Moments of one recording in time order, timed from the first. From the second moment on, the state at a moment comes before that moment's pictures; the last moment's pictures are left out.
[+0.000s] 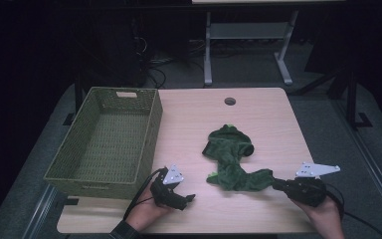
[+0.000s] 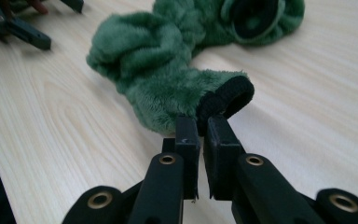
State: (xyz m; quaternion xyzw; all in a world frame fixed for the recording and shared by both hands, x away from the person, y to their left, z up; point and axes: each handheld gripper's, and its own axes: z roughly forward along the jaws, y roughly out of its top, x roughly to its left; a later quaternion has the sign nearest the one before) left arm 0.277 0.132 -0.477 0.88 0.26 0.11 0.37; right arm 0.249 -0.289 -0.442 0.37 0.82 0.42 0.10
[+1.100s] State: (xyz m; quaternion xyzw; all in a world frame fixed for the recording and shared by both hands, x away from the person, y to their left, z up) left arm 0.277 0.131 -0.478 0.88 0.26 0.11 0.38; right arm 0.279 -0.215 -0.412 0.26 0.85 0.46 0.09
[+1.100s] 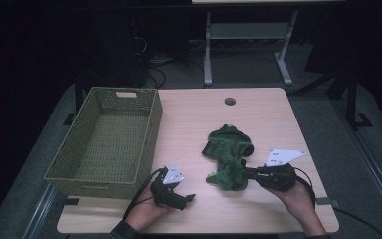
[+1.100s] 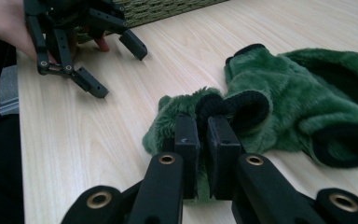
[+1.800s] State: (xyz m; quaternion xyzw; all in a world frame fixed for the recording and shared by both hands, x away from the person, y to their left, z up) left arm 0.277 0.131 -0.478 0.88 0.26 0.11 0.38; right arm 0.315 -0.180 -0.422 0.27 0.85 0.45 0.07
